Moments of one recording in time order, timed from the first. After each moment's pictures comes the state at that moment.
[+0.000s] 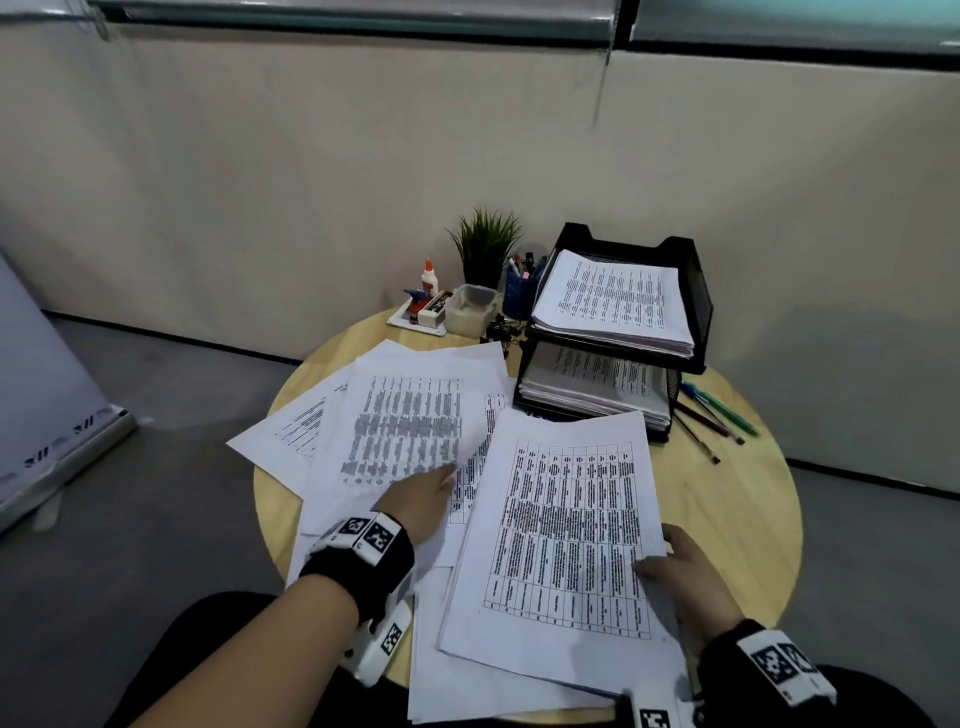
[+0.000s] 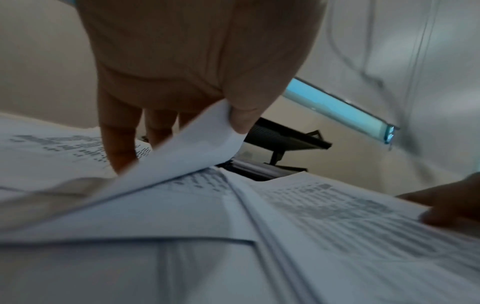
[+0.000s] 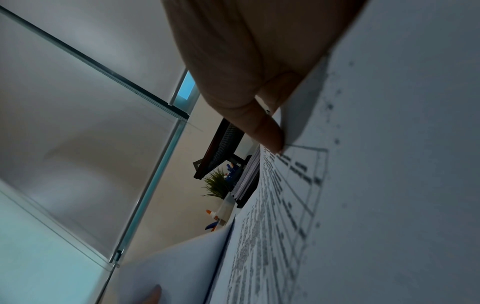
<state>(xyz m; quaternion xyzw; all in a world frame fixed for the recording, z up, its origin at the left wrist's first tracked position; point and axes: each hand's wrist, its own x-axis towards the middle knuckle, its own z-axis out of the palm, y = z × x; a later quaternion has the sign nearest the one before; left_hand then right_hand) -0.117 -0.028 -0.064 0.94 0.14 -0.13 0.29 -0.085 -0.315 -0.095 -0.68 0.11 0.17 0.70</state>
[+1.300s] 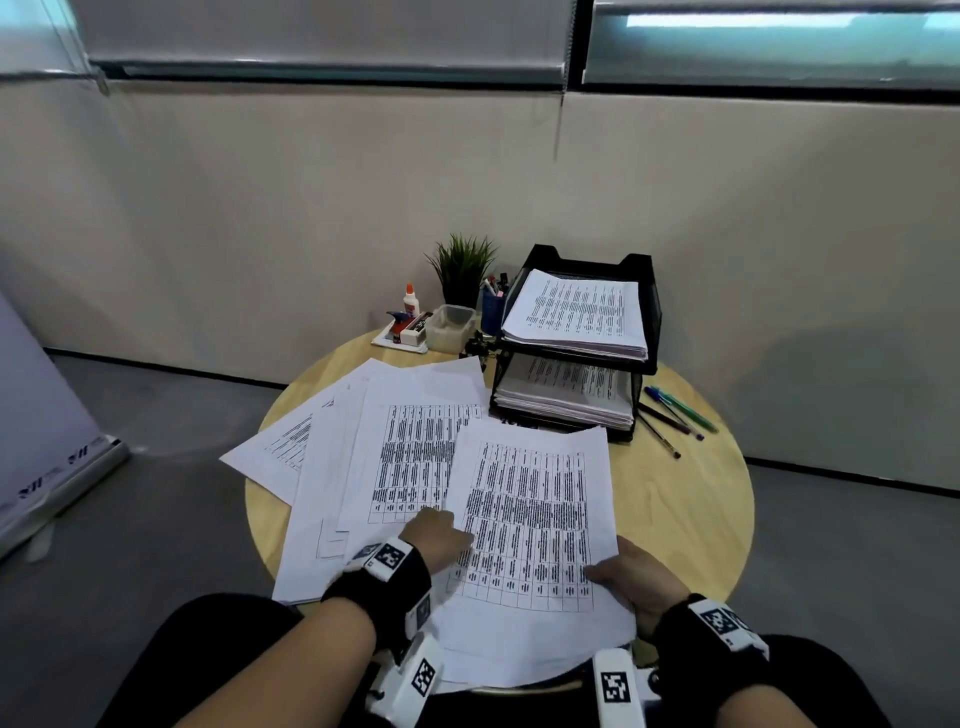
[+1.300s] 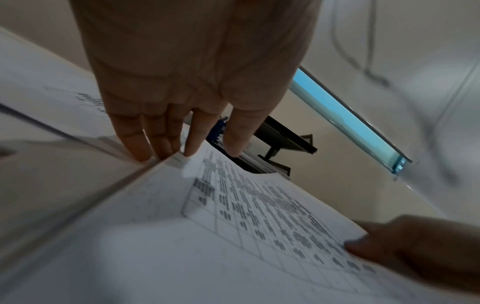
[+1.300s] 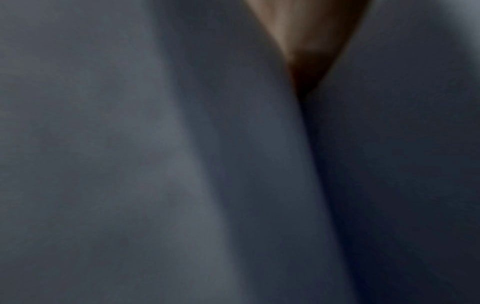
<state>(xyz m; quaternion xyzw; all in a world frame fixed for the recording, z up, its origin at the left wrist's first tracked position) -0.129 -0.081 -0.079 0.92 0.17 -0.19 0.31 -0.100 -0.317 -0.089 -0.67 0.09 0.28 0.68</state>
